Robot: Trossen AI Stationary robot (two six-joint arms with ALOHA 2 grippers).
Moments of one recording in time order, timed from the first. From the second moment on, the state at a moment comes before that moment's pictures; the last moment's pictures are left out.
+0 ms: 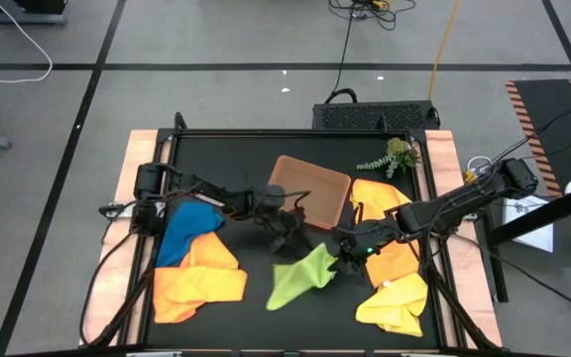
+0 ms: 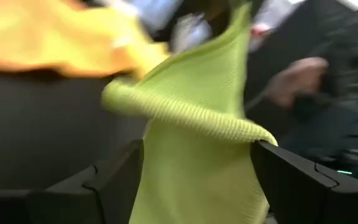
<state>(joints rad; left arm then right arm) 0.06 1.98 1.00 0.65 0.79 -0.44 0.34 1.29 0.82 -0.20 -0.12 0.81</state>
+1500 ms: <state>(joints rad) -0.09 1.96 1.00 0.38 0.35 -0.51 0.46 1.29 0.42 0.13 -0.06 0.97</state>
